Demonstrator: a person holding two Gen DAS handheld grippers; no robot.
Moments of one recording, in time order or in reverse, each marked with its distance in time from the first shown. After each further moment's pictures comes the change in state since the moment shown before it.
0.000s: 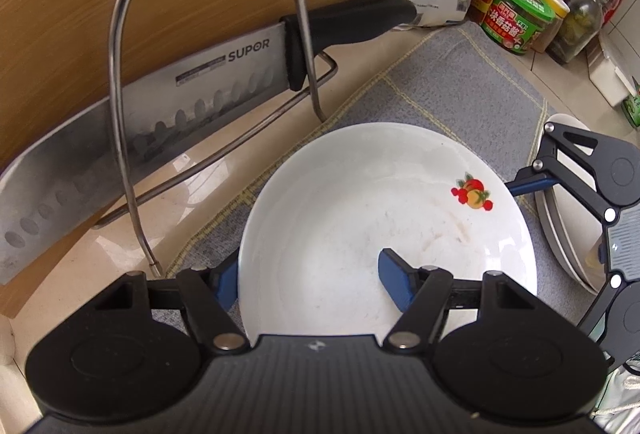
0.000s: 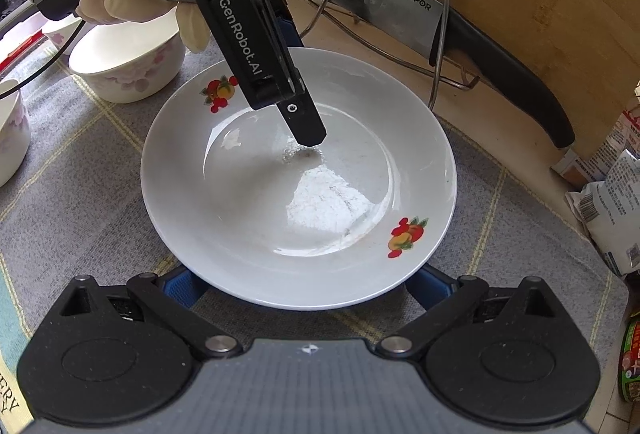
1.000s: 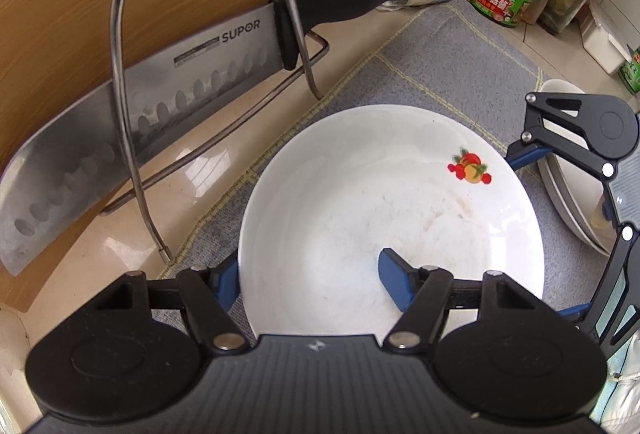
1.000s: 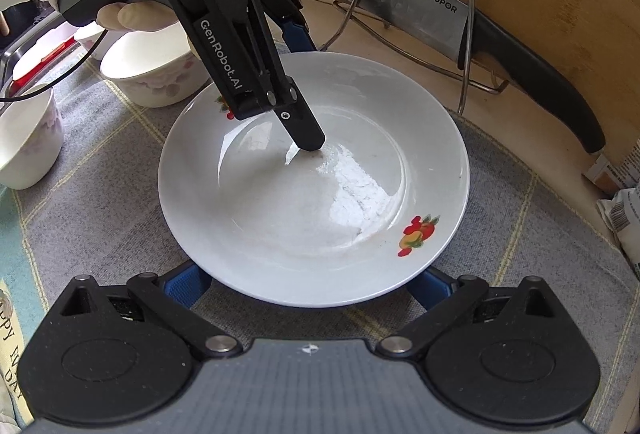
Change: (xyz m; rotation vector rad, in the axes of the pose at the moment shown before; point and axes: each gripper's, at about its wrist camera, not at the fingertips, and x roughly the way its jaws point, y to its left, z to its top) left arm 0.001 -0.004 -0.009 0.077 0.017 0.024; right arm -0.001 -0.008 -0.002 -0.013 -0.023 0.123
